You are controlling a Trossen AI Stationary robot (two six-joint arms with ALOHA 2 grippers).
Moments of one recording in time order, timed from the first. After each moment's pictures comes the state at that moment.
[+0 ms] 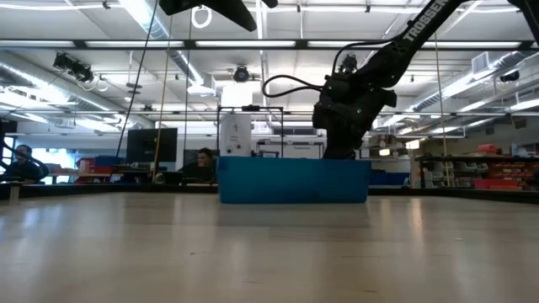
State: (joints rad) left arm -0.44 1.75 1.56 -0.78 -0.54 -0.98; right arm -0.61 1.75 1.04 -0.34 -0.51 -0.16
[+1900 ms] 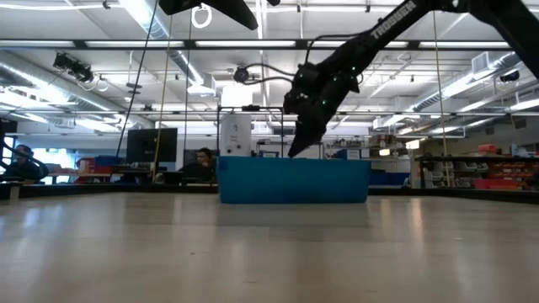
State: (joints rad) left arm -0.44 1.75 1.56 -0.77 -0.54 -1.01; right arm -0.62 1.94 1.49 -0.54 -0.34 -0.35
